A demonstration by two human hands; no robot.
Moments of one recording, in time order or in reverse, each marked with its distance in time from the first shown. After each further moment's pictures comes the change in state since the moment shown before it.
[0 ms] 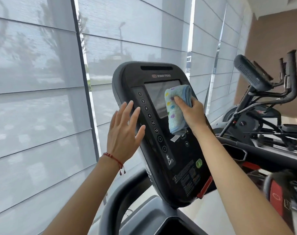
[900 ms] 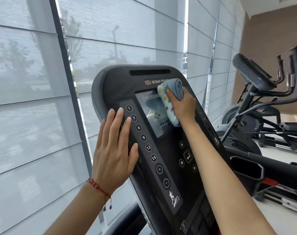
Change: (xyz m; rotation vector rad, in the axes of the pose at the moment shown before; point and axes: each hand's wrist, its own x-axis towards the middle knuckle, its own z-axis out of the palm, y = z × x) left_hand 0.023 -0.019 0.042 0.001 0.120 0.125; right_hand 0.113 0.054 0.044 -0.223 0.148 -0.234
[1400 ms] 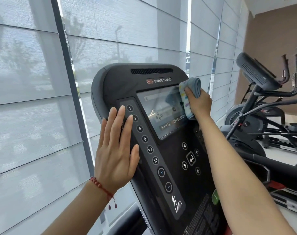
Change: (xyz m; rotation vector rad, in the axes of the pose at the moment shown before) left_hand 0.003 -0.002 0.009 -0.073 0.013 -0.003; right_hand 0.039 0.049 -0.019 -0.091 0.035 0.193
